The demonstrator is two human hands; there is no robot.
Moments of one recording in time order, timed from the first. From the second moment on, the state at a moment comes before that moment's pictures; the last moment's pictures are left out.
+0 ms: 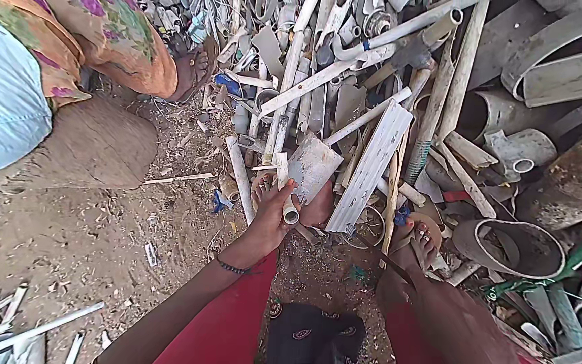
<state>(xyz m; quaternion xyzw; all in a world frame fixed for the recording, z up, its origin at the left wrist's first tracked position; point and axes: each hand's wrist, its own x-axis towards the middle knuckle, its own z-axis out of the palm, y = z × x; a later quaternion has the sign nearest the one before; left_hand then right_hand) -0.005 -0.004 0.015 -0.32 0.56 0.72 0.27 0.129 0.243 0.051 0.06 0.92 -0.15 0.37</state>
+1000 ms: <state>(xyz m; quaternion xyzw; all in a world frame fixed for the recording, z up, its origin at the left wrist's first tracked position) 0.002 -0.011 0.002 0.12 0.78 0.62 0.01 0.114 0.219 0.003 0.01 0.90 -0.43 0.13</state>
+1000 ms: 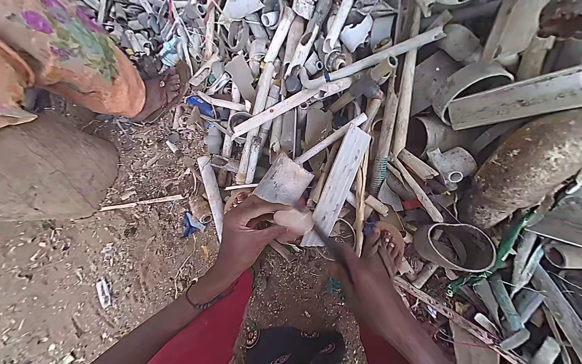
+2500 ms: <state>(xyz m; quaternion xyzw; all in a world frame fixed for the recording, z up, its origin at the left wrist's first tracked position) 0.004 0.046 0.011 -0.15 0.61 0.65 0.42 0.125 0.238 0.011 -0.21 0.87 -0.43 -0.09</state>
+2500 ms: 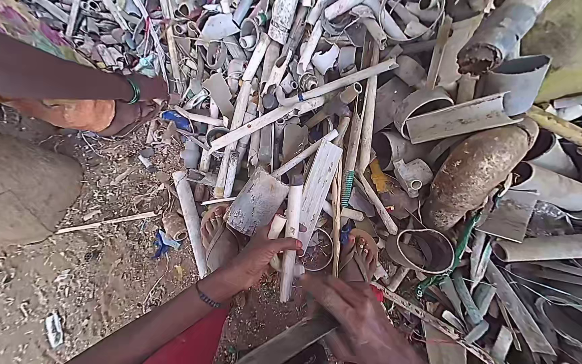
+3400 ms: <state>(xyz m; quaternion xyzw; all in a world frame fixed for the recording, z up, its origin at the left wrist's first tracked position) 0.012 0.019 0.020 0.19 0.78 0.43 0.40 0.091 0.260 -0.035 0.04 0.82 -0.50 -0.27</state>
